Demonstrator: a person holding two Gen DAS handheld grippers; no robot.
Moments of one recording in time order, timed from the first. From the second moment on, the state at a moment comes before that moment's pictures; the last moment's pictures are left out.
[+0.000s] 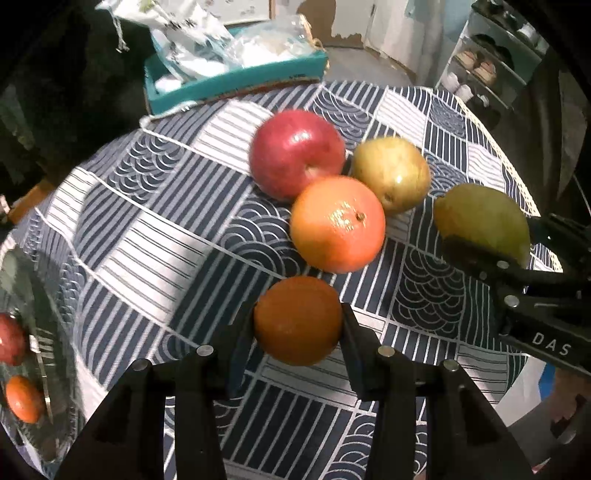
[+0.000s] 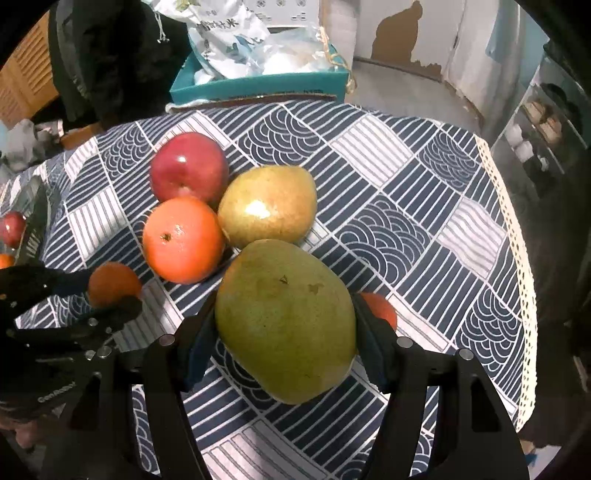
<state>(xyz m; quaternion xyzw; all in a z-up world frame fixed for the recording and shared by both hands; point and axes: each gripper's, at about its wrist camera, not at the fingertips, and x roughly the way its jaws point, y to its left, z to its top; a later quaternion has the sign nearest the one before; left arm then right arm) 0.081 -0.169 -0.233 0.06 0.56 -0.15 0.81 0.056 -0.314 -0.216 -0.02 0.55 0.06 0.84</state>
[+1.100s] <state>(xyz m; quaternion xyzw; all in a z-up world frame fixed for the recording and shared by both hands) 0.057 -0.120 -0.131 0.03 0.48 -0.11 0.87 0.040 -0.281 -0.128 -0.03 0.46 0.09 0.88</state>
